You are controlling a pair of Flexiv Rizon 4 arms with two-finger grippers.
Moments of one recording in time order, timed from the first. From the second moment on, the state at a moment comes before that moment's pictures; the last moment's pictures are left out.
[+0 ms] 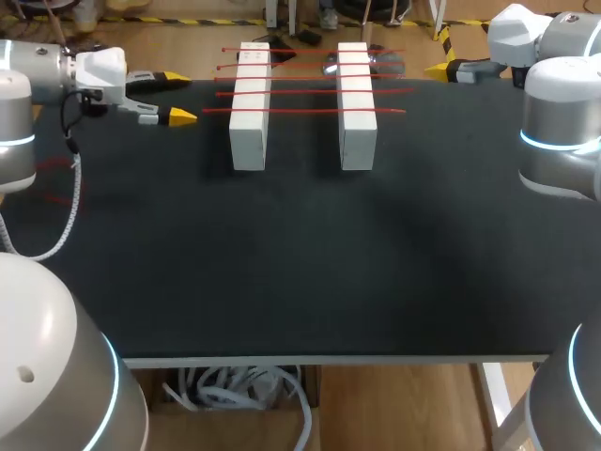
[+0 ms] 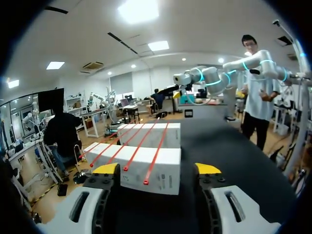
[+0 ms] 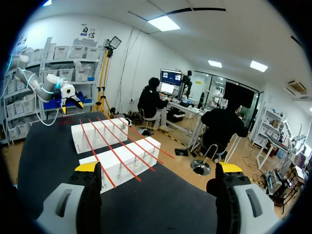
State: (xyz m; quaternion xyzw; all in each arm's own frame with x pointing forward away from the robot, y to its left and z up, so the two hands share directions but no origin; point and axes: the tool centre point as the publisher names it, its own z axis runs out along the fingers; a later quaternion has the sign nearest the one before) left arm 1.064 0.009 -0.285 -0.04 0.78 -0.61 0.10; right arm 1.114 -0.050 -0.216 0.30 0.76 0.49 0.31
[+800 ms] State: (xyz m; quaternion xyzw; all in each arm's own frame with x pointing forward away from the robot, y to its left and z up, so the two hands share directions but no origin) left arm 1.073 -0.001 -0.312 -0.03 0.77 -0.63 0.07; right arm 1.114 -0.050 -0.216 0.30 0.76 0.49 0.31
